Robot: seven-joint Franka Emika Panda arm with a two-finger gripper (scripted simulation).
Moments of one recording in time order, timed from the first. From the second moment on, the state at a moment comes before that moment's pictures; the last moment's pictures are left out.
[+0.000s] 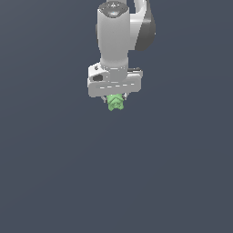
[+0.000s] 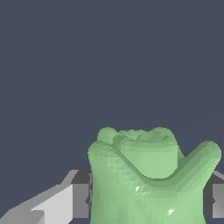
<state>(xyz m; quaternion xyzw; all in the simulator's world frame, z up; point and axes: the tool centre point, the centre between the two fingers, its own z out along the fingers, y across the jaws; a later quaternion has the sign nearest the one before) -0.064 -0.007 0.263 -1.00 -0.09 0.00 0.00</state>
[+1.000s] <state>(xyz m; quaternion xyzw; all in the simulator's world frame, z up) -0.099 -0.050 0.387 -1.00 -0.09 0.00 0.00</state>
